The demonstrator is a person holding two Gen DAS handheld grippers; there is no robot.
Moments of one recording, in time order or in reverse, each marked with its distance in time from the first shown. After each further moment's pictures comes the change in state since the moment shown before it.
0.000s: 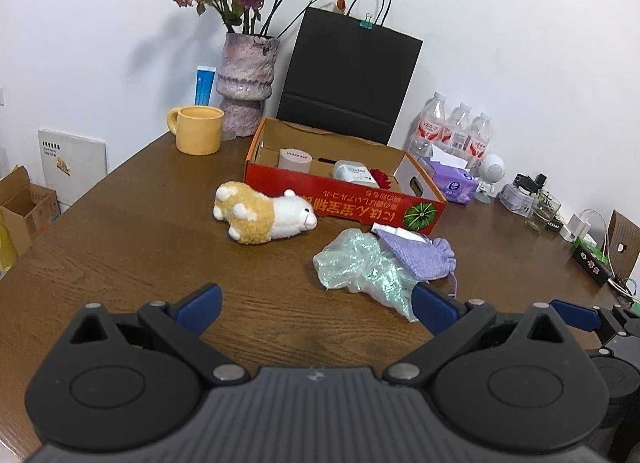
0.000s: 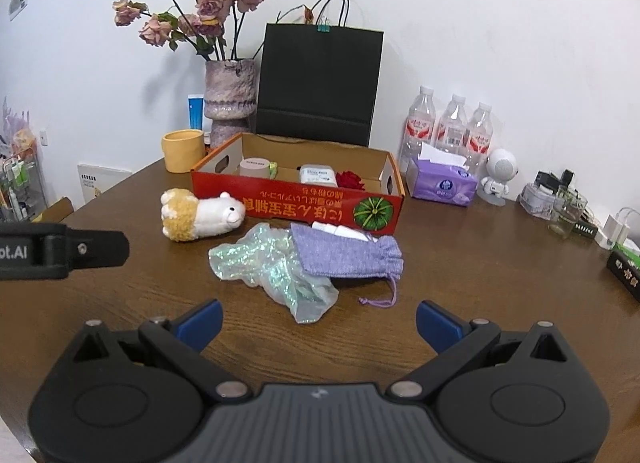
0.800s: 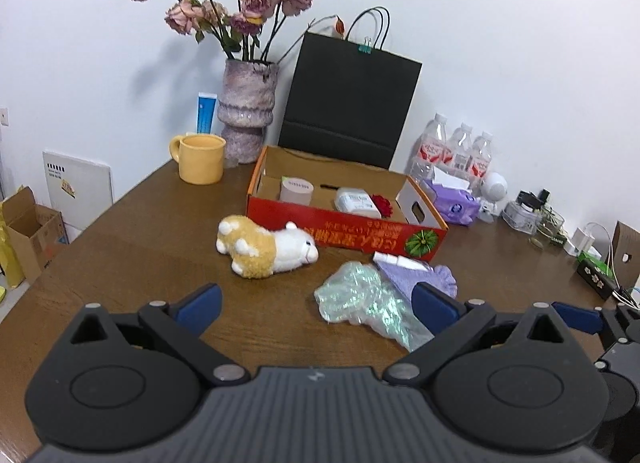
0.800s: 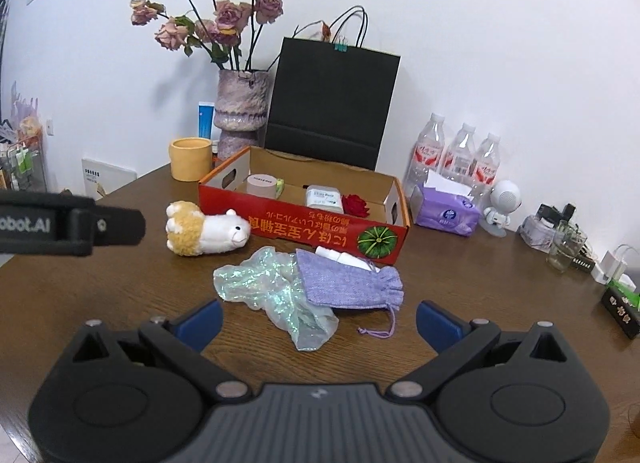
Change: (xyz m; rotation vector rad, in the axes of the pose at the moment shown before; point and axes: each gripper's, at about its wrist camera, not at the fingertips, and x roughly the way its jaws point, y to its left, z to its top) left arm -0.007 -0.005 0.024 0.007 -0.050 0.015; right arm -0.007 0.010 0.021 -0.078 -0.042 -0.011
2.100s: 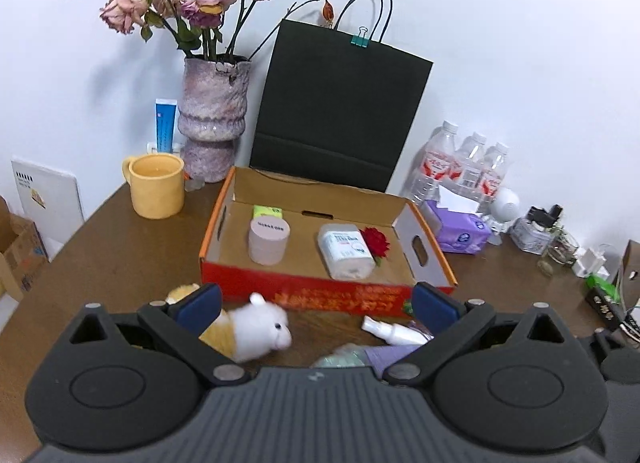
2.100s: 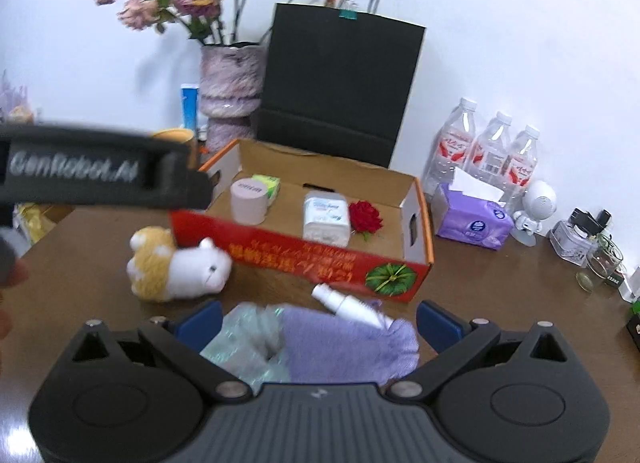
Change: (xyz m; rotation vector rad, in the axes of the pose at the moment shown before) left arm 0.111 -0.019 0.096 0.006 0.058 -0.025; right arm 0.105 -0.011 0.082 -0.011 0.128 0.050
